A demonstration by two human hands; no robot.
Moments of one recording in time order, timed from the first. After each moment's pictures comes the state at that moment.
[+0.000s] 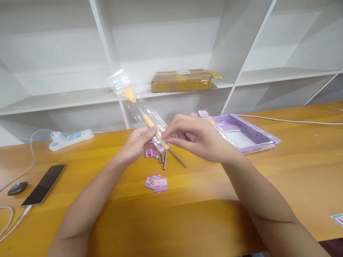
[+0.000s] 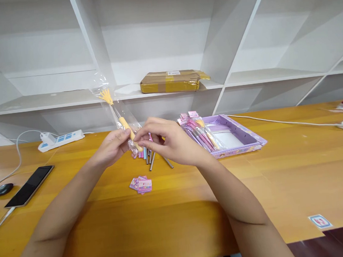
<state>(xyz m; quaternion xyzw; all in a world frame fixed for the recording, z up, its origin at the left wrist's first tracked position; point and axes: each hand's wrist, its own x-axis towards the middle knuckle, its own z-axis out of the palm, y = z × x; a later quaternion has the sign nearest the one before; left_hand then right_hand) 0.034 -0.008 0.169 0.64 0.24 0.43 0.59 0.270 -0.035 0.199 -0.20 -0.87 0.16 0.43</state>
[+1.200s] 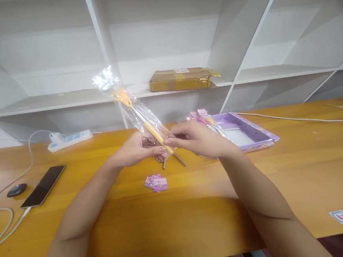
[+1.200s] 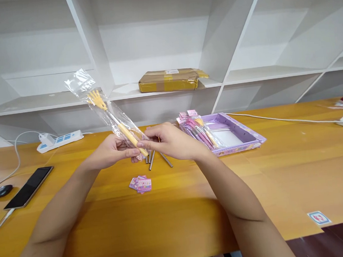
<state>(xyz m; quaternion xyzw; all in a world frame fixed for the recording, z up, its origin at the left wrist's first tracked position) 0.026 -0.020 0.179 0.71 0.24 0.34 0.57 0.276 -0.025 0.202 -0.28 -0.88 0.26 0.29</state>
